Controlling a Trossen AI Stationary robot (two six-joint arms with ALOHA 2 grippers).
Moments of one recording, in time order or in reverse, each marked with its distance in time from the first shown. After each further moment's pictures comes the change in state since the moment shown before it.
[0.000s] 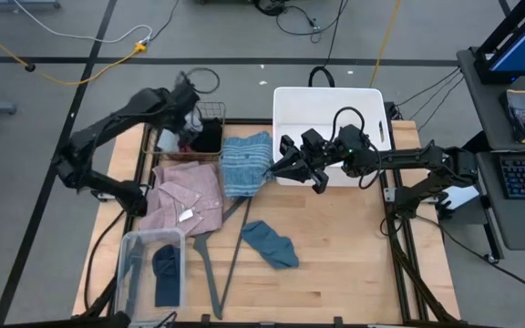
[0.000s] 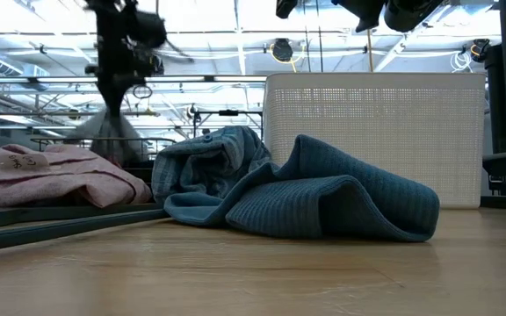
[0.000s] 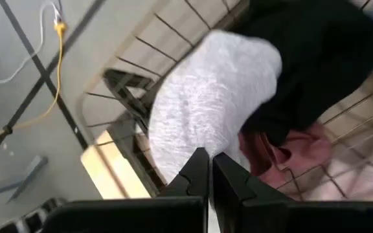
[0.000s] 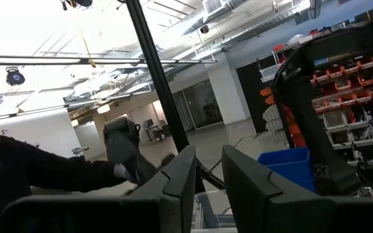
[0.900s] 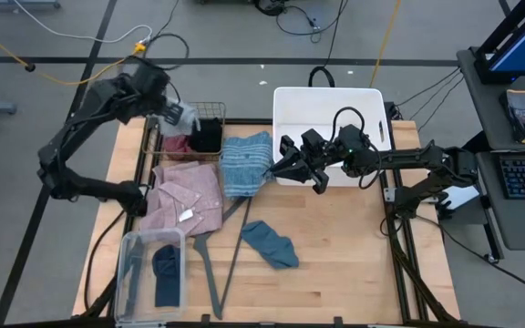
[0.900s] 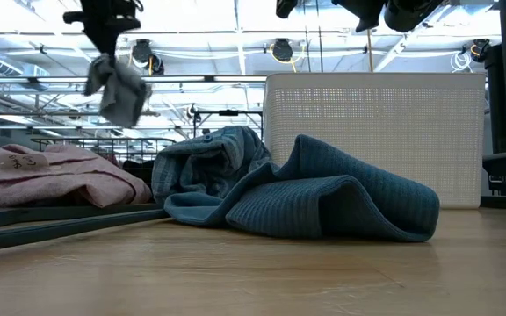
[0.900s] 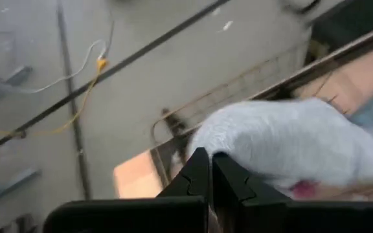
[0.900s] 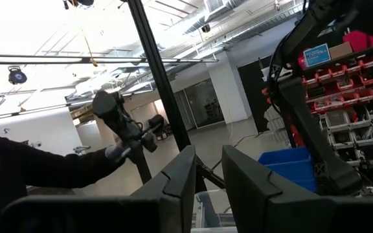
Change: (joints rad) left arm -0.033 -0.128 0.278 -0.115 -0.113 -0.152; right arm 0.000 0.000 0.000 0.000 -0.008 0.001
